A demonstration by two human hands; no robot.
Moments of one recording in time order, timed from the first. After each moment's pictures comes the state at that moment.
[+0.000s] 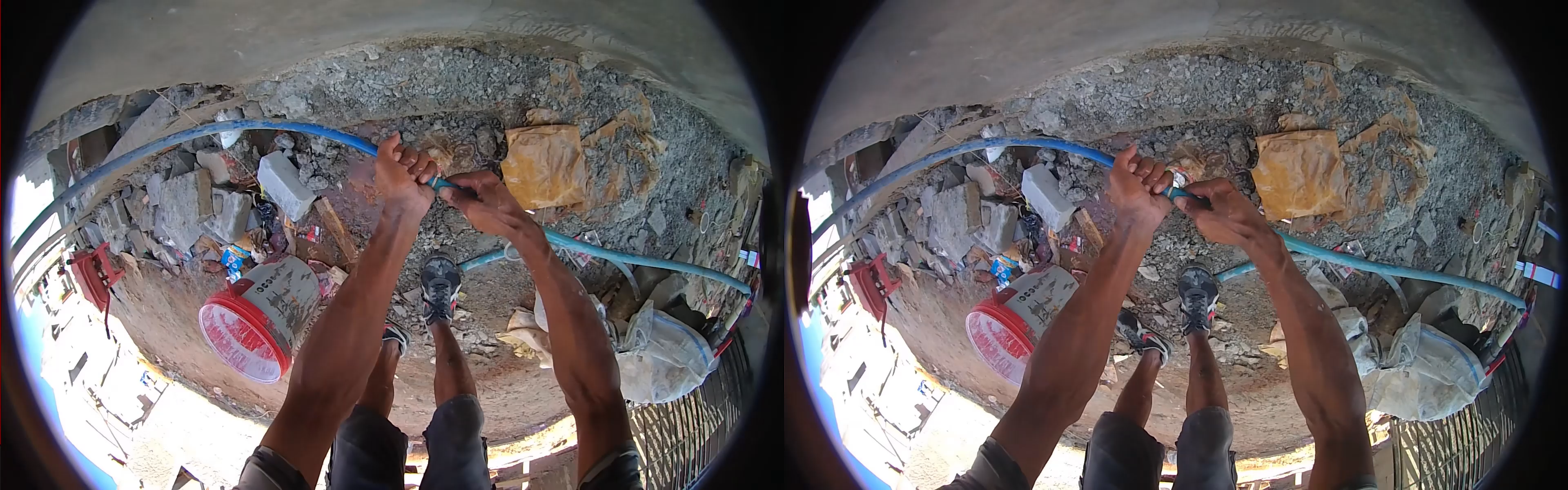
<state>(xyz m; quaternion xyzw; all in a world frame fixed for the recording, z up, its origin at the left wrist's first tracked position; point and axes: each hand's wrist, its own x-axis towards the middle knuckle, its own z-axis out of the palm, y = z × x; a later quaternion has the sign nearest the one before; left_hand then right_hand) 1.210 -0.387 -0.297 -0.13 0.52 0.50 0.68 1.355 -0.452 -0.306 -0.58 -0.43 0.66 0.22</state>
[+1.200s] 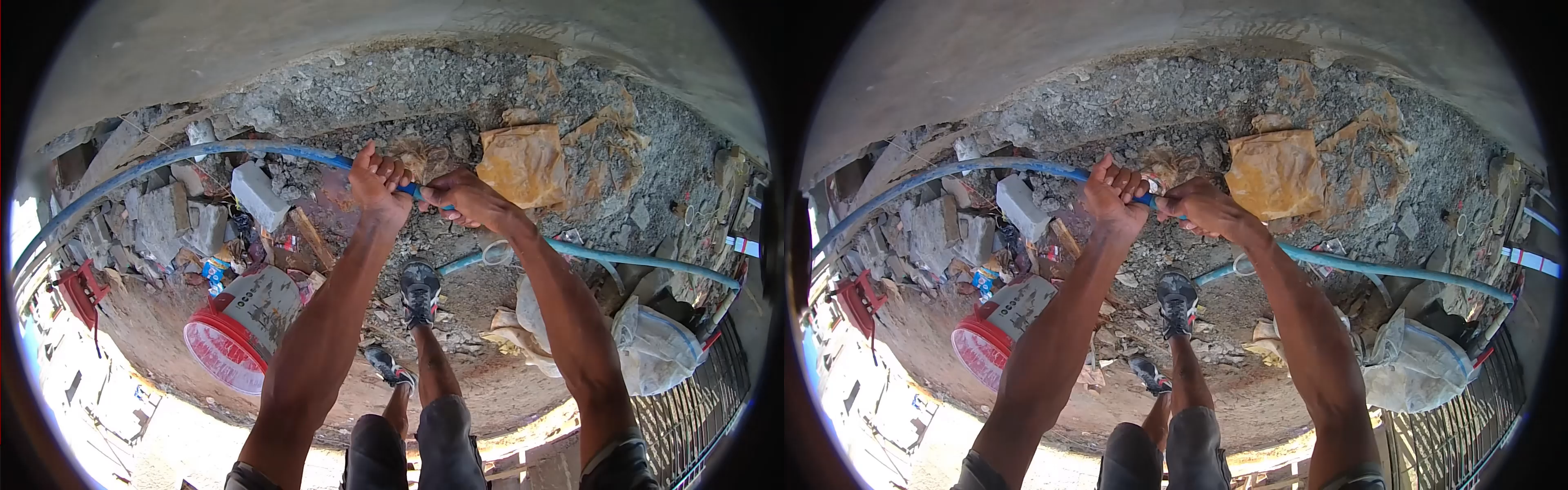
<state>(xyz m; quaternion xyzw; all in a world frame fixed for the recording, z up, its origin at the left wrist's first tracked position) 1.215 -0.386 -0.317 -0.12 0.52 0.48 0.70 1.383 -0.411 -0.287 -0.55 -0.27 0.79 0.04</state>
